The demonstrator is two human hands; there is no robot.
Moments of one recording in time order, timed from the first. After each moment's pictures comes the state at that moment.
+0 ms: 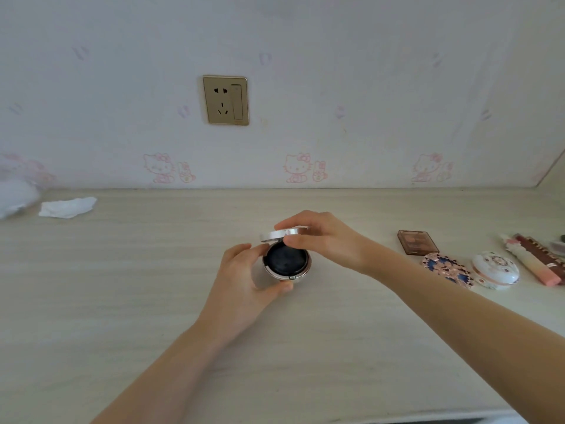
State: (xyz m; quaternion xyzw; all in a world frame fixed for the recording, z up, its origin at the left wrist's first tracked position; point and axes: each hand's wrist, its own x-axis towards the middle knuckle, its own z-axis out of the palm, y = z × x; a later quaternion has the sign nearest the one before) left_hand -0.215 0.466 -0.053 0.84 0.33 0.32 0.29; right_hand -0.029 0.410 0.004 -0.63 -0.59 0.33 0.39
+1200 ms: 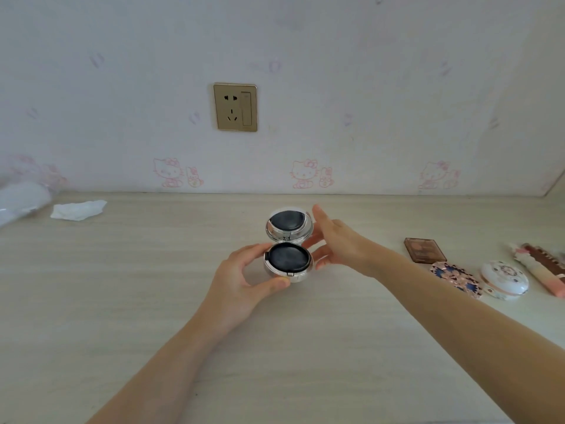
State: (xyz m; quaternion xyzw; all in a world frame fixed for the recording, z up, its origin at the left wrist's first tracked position) left_hand -0.225 0.479 -0.048 0.79 0.30 0.35 0.41; right_hand -0.020 0.429 -0.005 -0.68 -0.42 0.43 0.42
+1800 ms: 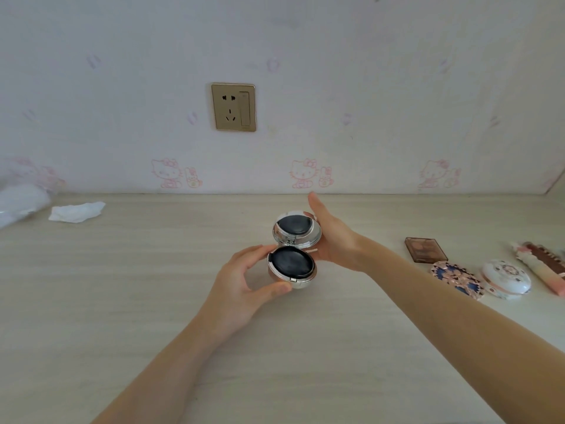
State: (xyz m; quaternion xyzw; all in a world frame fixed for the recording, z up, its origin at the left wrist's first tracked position) left_hand -0.226 0.479 -0.050 0.81 0.30 0.32 0.40; right_hand -0.015 0.451 -0.011 -0.58 -0.38 0.55 0.47
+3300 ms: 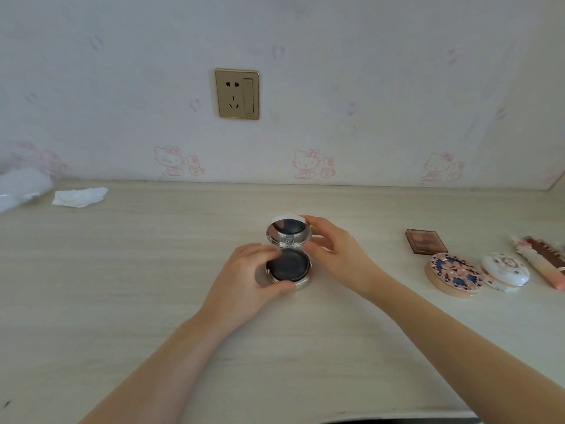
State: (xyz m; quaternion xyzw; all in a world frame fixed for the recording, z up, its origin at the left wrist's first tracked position) left_hand -0.222 0.474 -0.062 0.86 0.31 0.30 0.27; right_hand -0.038 0.401 -0.036 -0.65 -0.53 0.26 0.47
